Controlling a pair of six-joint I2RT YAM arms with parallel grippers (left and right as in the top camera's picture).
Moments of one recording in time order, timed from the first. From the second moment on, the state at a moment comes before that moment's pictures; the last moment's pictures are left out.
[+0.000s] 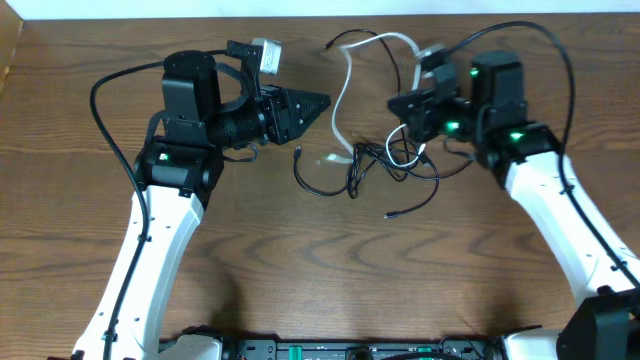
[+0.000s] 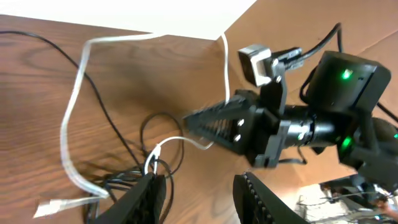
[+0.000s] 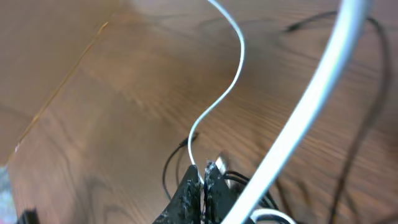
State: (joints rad) left arm -0.16 1.36 1.21 -0.33 0.85 -0.40; right arm 0.21 1.54 1.18 -0.28 -0.64 0.18
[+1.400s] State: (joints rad) left arm -0.16 1.36 1.21 -0.48 0.83 -0.27; right arm -0.02 1.37 1.97 -1.13 -0.07 0.09
